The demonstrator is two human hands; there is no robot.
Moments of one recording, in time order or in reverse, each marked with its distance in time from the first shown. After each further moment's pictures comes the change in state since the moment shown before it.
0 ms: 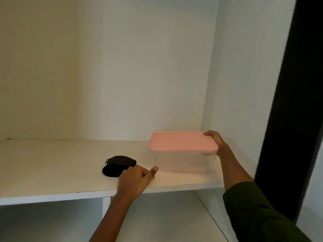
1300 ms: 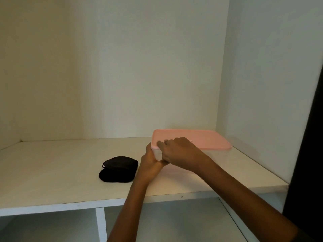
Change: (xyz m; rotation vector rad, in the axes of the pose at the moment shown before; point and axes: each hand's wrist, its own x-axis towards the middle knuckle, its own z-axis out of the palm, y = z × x) left_hand 0.063 0.038 0.031 -0.472 -0.033 -0.193; right_hand -0.056 0.022 0.125 -1.728 -0.155 -1.266
